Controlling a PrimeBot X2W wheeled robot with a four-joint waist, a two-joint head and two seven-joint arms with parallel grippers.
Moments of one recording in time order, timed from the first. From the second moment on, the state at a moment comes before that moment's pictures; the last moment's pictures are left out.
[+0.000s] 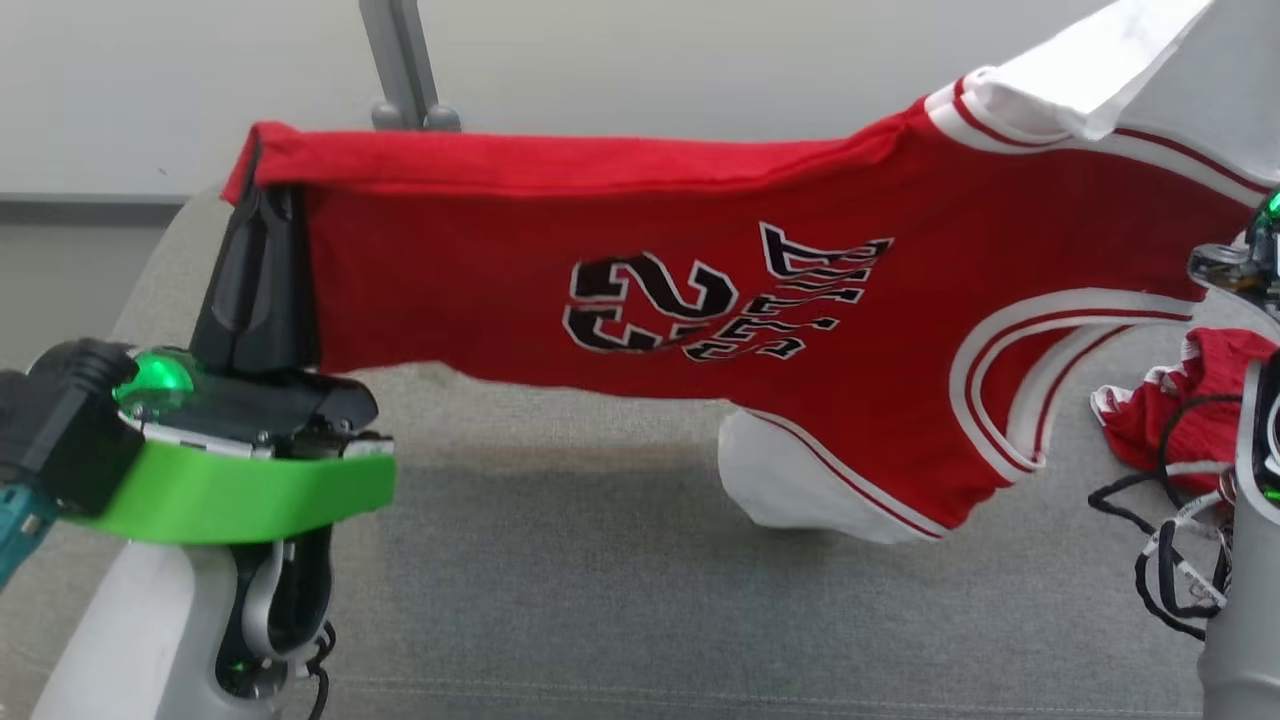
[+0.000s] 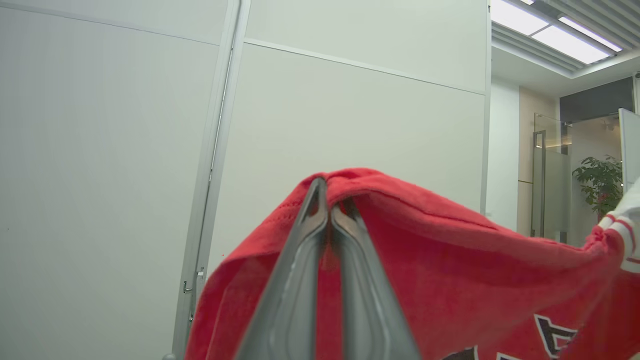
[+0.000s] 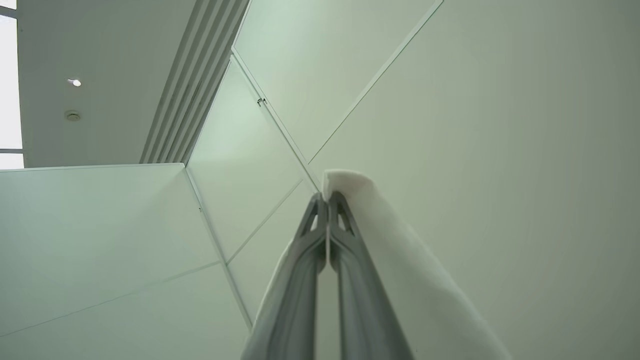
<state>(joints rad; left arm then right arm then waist) -0.32 0.26 -0.34 -0.30 -0.60 0.12 -0.26 -0.38 -0.06 -0.06 -0.41 0.92 -0.04 0.08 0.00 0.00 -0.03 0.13</state>
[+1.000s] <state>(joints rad) 0.12 0.25 -0.04 -0.71 -0.67 0.12 0.17 0.02 -0.04 -0.04 -0.70 1.08 -0.13 0.10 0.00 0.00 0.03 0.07</state>
